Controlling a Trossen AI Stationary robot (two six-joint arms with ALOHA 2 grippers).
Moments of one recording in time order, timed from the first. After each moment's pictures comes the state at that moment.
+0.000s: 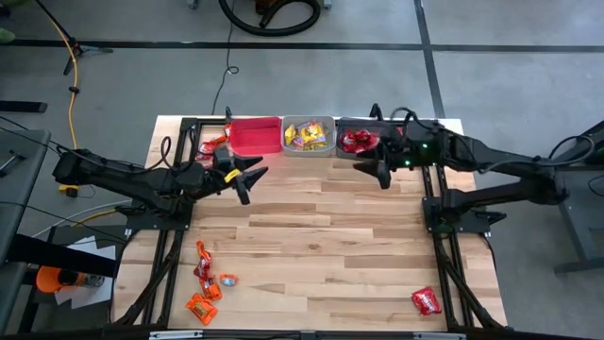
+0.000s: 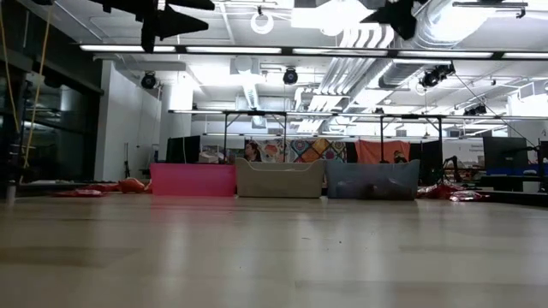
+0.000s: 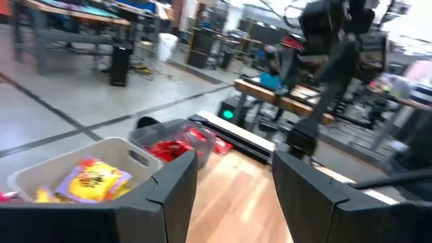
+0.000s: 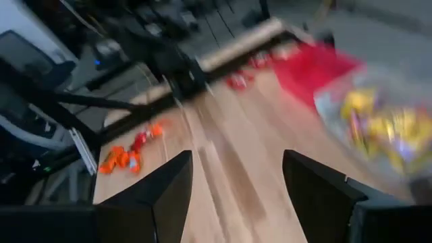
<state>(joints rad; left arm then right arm) -0.13 0.89 0.57 0.29 -0.57 -0.30 -0.20 0.96 1.02 -0.45 -0.08 0.39</state>
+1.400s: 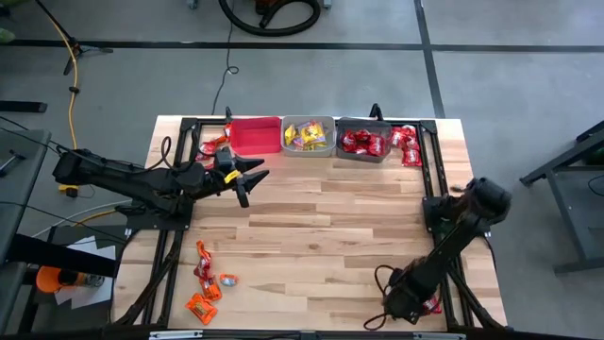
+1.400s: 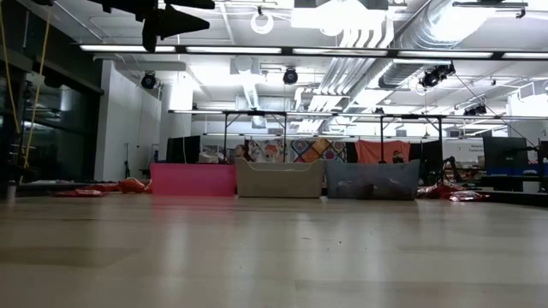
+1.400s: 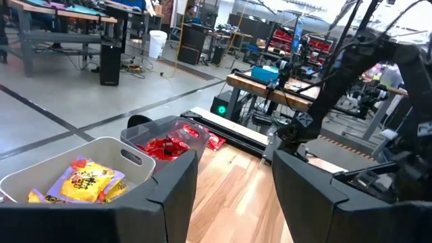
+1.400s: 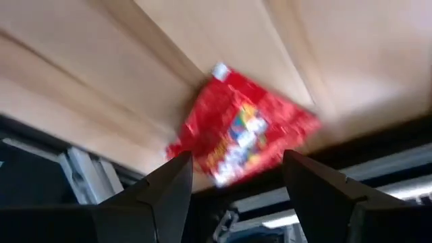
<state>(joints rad) -0.13 0.89 0.57 0.28 -0.54 -0.28 0.89 1.80 1.02 -0.86 -0.56 1.47</state>
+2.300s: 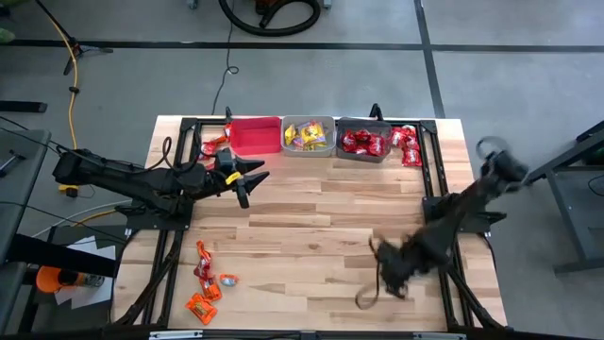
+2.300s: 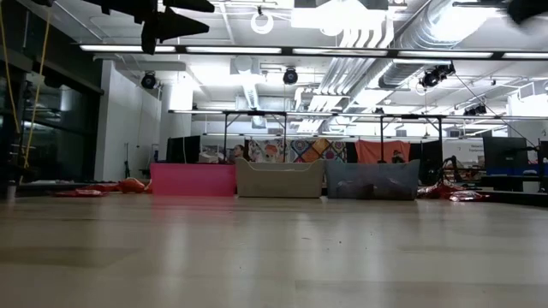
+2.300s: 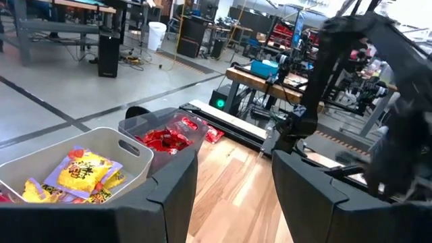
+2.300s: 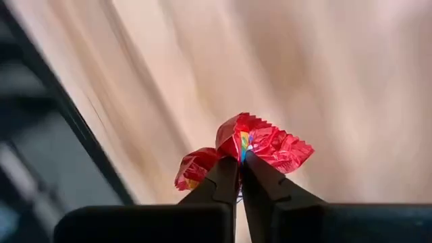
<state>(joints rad) -0.13 0.89 0.57 0.25 -0.53 -0.31 0.70 1.44 1.02 -0.92 -0.08 1.15</state>
